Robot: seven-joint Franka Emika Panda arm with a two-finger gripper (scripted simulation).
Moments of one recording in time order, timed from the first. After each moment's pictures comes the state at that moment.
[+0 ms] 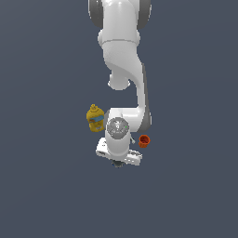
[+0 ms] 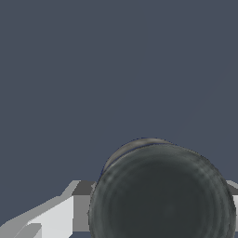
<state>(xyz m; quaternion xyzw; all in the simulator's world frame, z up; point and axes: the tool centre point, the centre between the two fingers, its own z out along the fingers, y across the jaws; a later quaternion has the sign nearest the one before) 0.091 -0.003 0.014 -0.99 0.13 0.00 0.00</state>
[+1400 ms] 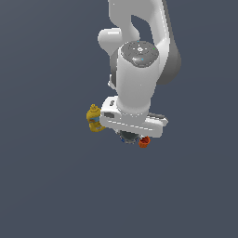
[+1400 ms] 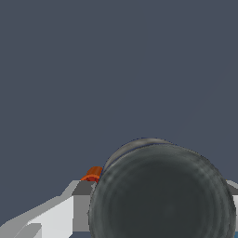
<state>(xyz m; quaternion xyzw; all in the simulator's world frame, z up) 0.071 0.037 0.225 -0.99 0.13 0.00 0.00</state>
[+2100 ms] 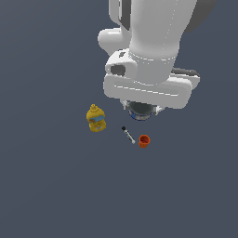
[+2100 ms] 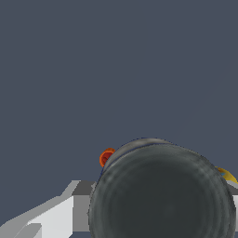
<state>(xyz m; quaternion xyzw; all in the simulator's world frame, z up) 0.063 0.062 0.351 -0.99 0.13 0.00 0.00</state>
